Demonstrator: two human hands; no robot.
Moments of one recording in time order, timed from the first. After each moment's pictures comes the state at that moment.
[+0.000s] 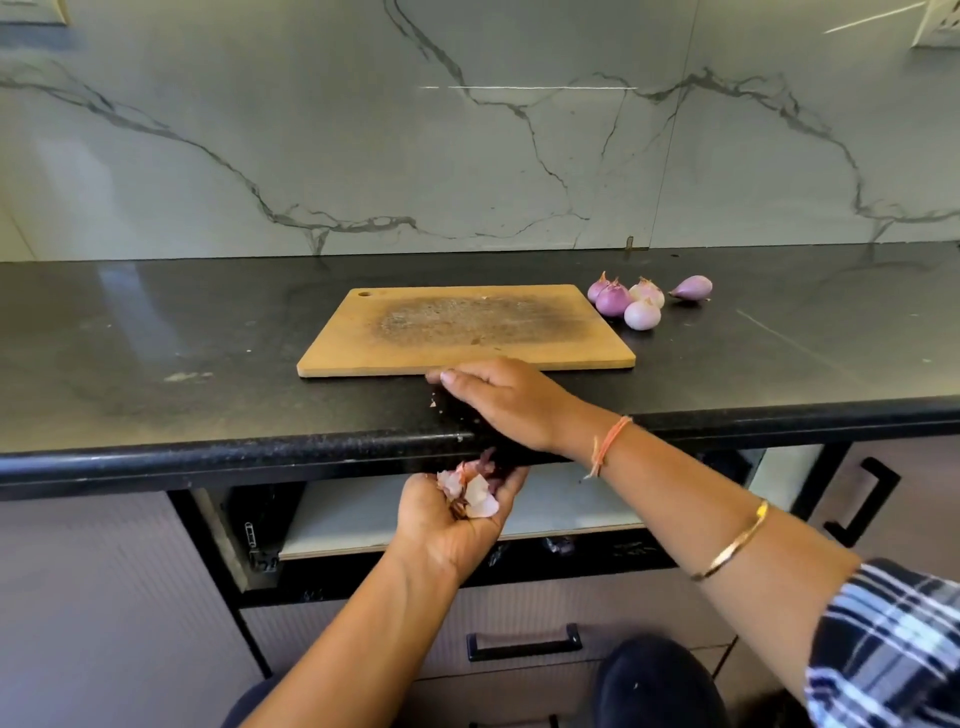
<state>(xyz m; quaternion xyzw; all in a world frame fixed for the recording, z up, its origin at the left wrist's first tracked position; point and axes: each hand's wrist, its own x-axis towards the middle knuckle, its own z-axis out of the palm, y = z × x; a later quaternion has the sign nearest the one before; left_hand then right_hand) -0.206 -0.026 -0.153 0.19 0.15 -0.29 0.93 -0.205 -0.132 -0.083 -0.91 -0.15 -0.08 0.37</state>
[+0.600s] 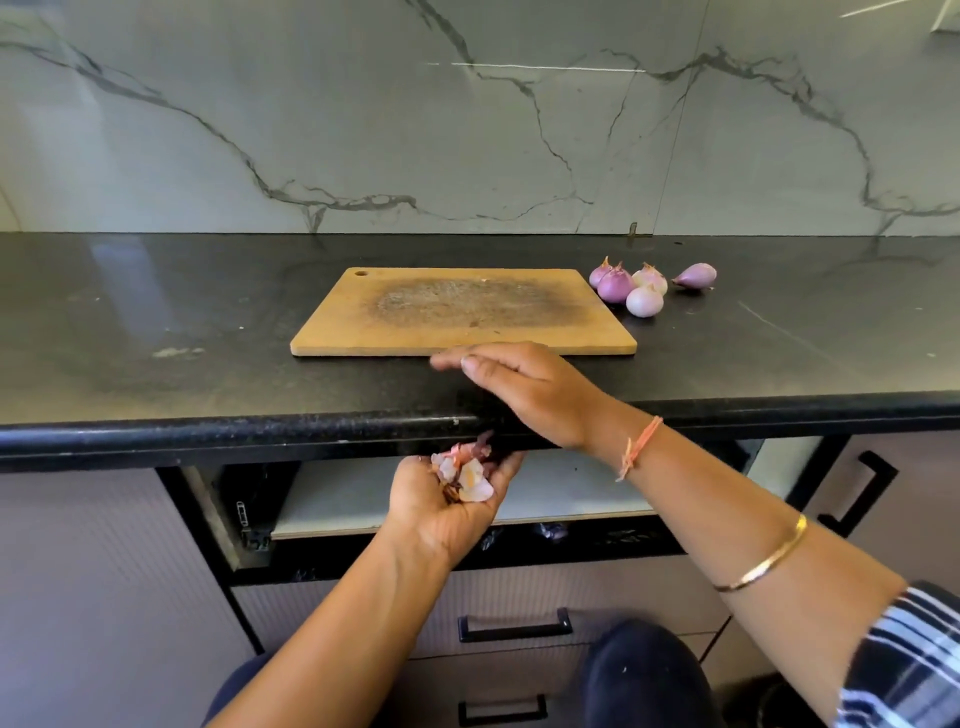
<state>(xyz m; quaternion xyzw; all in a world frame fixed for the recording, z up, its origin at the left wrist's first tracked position) -0.208 -0.025 -0.148 0.16 0.14 -0.32 0.92 -0.221 -0.144 -0.083 -0.89 -0.19 -0.07 0.42</state>
